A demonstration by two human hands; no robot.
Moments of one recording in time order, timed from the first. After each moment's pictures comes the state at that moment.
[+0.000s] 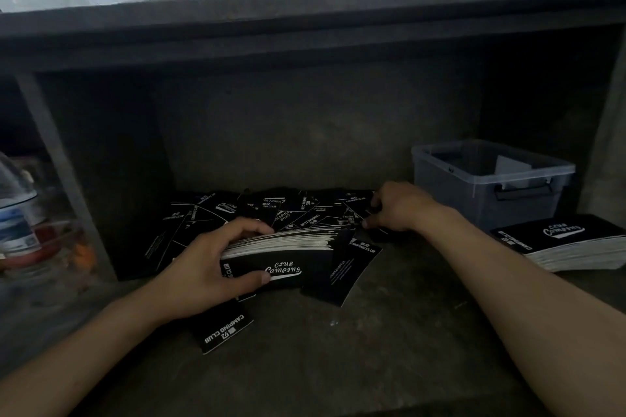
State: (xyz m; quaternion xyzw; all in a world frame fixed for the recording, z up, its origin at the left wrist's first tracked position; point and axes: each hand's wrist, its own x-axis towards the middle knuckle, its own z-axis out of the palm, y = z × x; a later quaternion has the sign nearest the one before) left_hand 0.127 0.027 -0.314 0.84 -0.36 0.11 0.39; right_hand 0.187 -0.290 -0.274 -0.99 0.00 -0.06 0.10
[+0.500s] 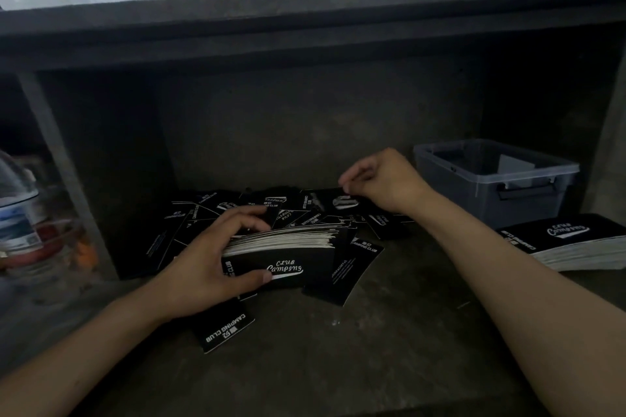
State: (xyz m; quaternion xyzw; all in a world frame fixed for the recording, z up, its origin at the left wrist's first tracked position) left_hand 0.128 0.029 -0.312 0.86 -0.35 0.15 0.34; right_hand 0.171 -0.268 -0.256 -0.88 -0.14 -0.19 0.41
